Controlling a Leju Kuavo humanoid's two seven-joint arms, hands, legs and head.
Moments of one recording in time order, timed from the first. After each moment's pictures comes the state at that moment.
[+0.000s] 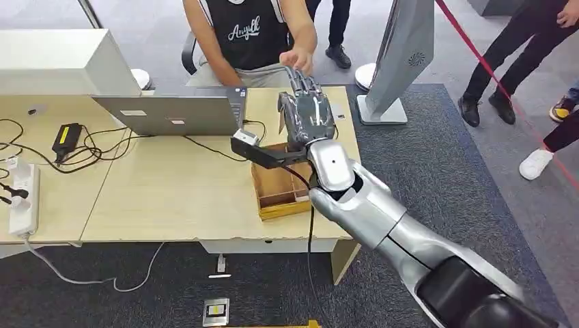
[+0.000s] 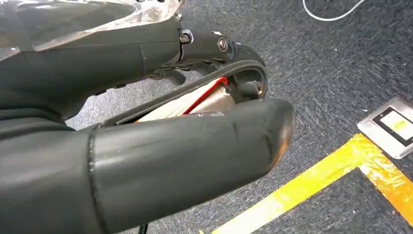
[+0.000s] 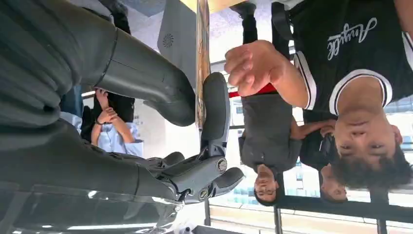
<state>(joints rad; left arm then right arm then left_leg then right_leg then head) -0.13 0.03 -1.26 -0.35 0.13 0.63 0.28 -0.90 -0.04 0.89 -1.03 1.07 -0.24 0.55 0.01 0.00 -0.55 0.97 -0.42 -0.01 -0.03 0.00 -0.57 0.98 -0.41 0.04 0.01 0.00</state>
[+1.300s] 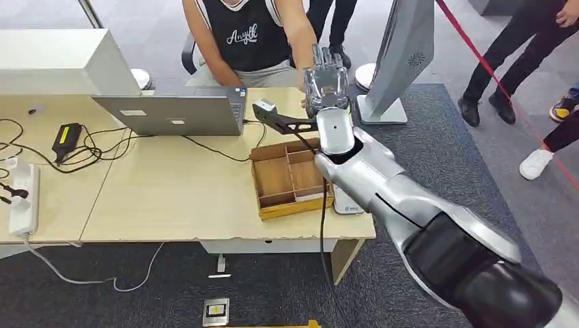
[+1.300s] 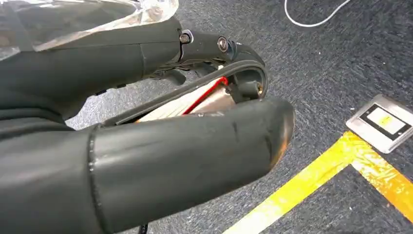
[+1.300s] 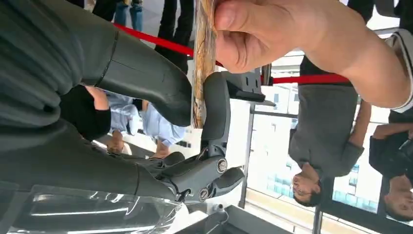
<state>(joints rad) -0.12 0.03 -1.26 -0.35 0.05 0.61 0.27 -1.14 0.03 0.99 -0.56 1.03 -0.31 0.65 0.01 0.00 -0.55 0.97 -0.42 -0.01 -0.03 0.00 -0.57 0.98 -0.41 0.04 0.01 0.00</state>
